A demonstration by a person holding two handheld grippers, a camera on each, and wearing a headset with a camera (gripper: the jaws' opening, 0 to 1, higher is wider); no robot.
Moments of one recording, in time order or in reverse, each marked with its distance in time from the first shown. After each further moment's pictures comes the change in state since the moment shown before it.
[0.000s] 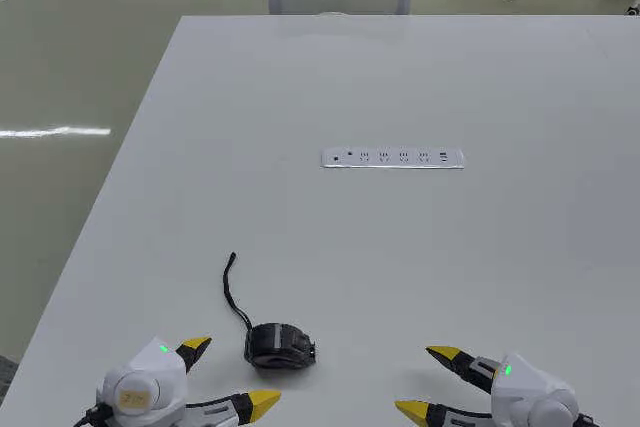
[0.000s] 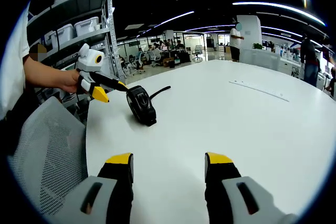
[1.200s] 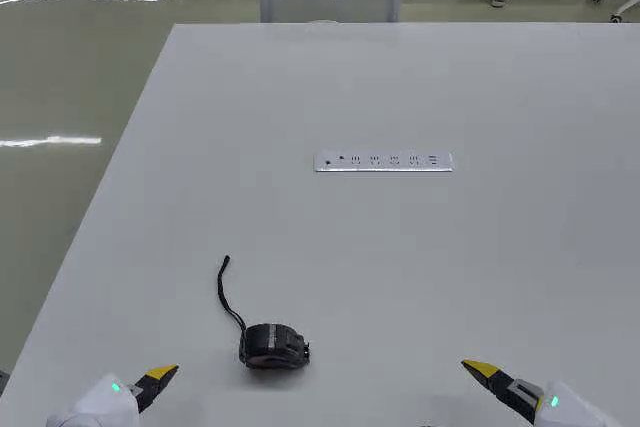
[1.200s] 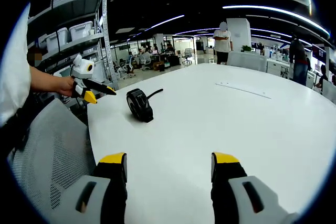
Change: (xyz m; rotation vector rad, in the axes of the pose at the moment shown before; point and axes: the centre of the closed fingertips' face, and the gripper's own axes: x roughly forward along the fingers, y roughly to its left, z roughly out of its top) left arm -0.043 -0.003 -0.023 0.004 -0.015 -0.033; right arm -0.055 0.003 -0.007 0.024 -0.026 -0.088
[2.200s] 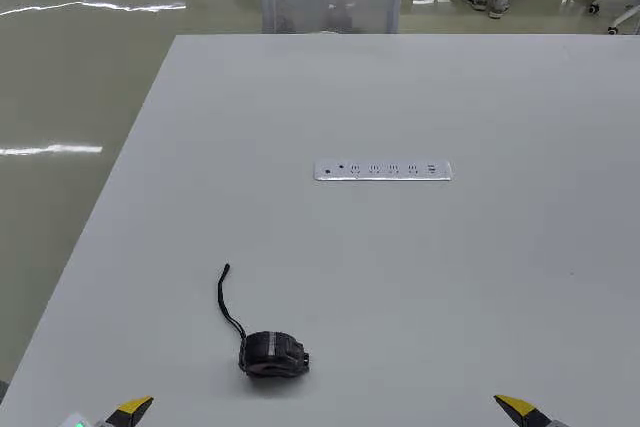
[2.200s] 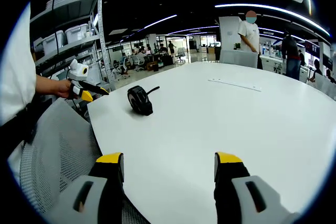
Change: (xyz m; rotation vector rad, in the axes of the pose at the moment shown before) left arm -0.030 0.004 -0.022 -0.042 -0.010 0.036; right arm -0.038 0.008 -0.016 0.038 0.003 -0.047
